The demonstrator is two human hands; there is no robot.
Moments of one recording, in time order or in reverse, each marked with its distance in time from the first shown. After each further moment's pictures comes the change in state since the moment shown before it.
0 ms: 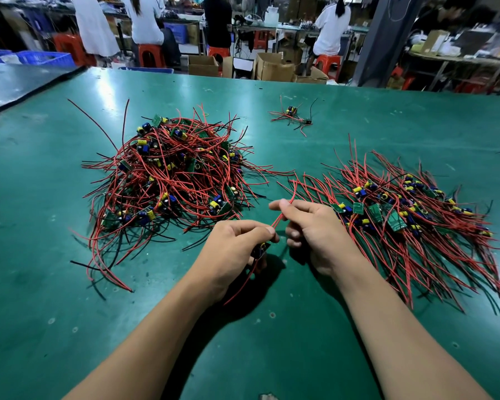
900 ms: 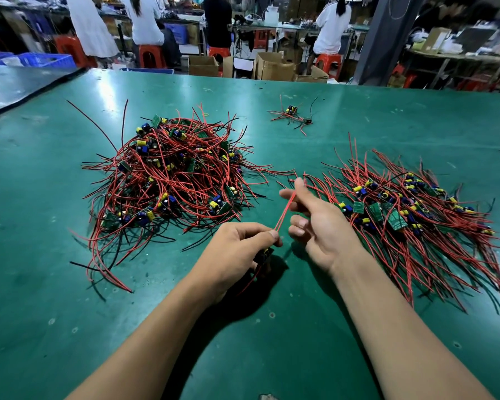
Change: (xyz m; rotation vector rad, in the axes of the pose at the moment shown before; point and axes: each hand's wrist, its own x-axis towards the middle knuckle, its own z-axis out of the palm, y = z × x) left_hand -0.002 0.000 0.001 0.062 -0.080 -0.009; right_hand -0.001 -0.017 0.009 0.260 0.126 0.100
